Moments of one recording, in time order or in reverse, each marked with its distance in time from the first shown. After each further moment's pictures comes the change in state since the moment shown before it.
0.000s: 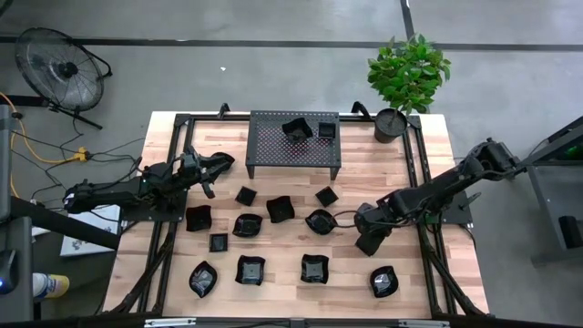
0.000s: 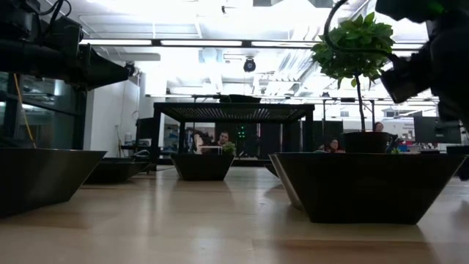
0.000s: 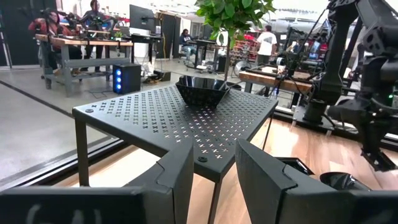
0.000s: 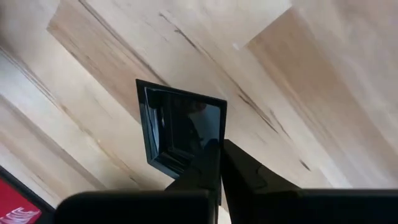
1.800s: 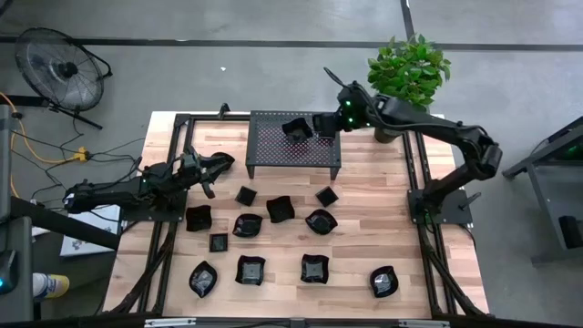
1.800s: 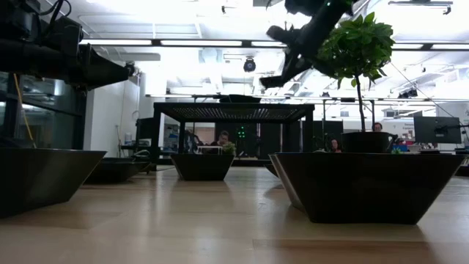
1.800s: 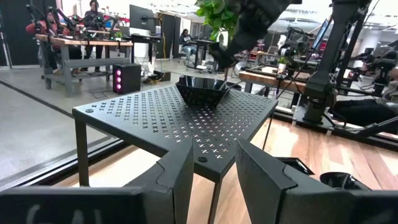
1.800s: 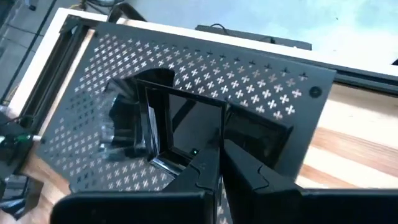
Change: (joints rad) left arm 0.000 0.000 0.000 0.000 0.000 0.000; right arm -0.903 0.148 0.620 0.086 0.252 -0.406
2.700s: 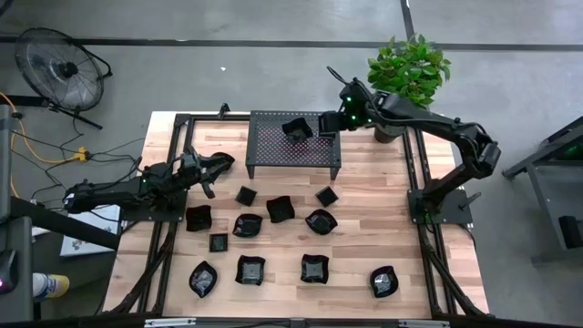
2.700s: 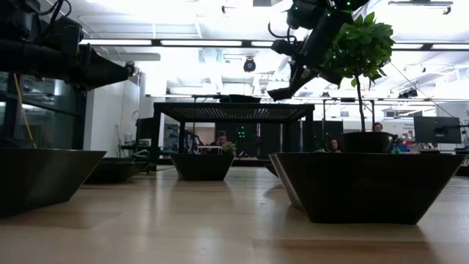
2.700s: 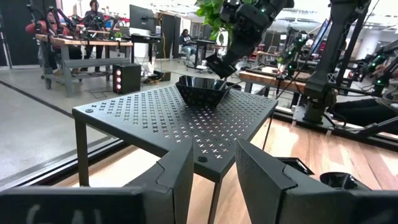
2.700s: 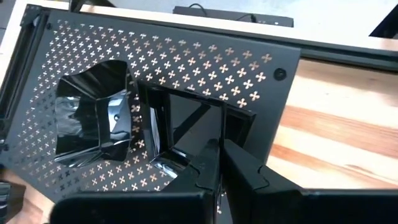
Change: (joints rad) left arm 0.000 0.000 0.000 0.000 0.000 0.000; right arm -0.053 0.025 -0.008 -0.071 -0.045 0.023
